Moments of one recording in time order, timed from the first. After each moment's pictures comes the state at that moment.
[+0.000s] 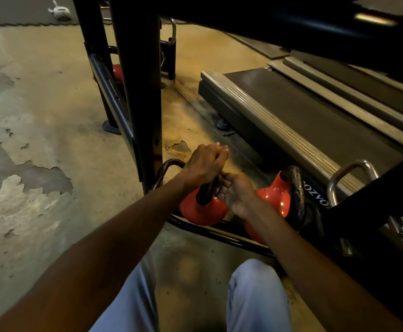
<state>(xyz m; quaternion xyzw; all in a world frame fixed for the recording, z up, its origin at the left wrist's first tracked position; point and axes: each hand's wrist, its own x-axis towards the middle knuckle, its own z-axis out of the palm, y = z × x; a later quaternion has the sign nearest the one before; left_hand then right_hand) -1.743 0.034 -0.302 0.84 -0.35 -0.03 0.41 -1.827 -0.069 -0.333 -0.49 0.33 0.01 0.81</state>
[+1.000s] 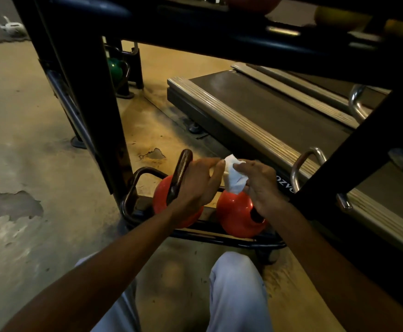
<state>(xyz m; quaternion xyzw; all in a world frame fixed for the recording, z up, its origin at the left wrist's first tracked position) -1.833 -0.001 -0.279 0.79 -0.37 0.02 0.48 -1.914 -0.149 -0.273 -0.61 0.34 -0.21 0.69</state>
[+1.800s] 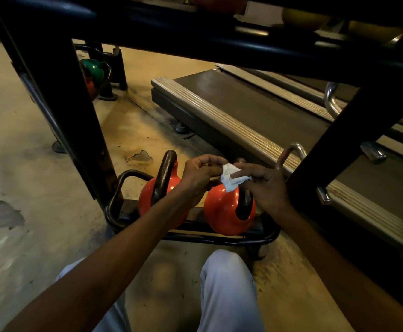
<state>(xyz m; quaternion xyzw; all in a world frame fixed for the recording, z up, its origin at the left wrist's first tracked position) -1.843 -0.038 -0.264 0.59 -0.16 -0.34 0.72 -1.978 -0.182 -0.260 -0.83 0.11 -0.26 0.49</state>
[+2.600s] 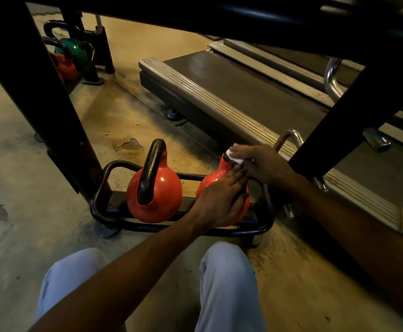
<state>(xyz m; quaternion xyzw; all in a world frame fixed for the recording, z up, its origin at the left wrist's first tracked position) -1.890 -0.073 -0.335 0.71 -0.59 -0.01 0.39 -1.941 -0.264 -0.264 -0.98 0.02 -0.08 0.20</state>
